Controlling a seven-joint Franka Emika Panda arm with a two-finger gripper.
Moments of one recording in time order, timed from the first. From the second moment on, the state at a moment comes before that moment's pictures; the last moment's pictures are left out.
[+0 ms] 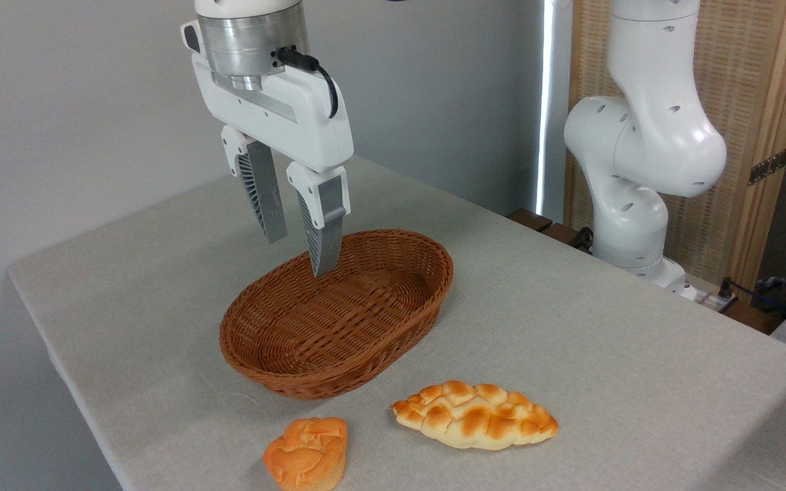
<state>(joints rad) -0.10 0.01 0.05 -1.62 -0.06 1.65 0.70</state>
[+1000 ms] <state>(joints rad) -0.10 0.01 0.05 -1.62 -0.06 1.65 0.70</state>
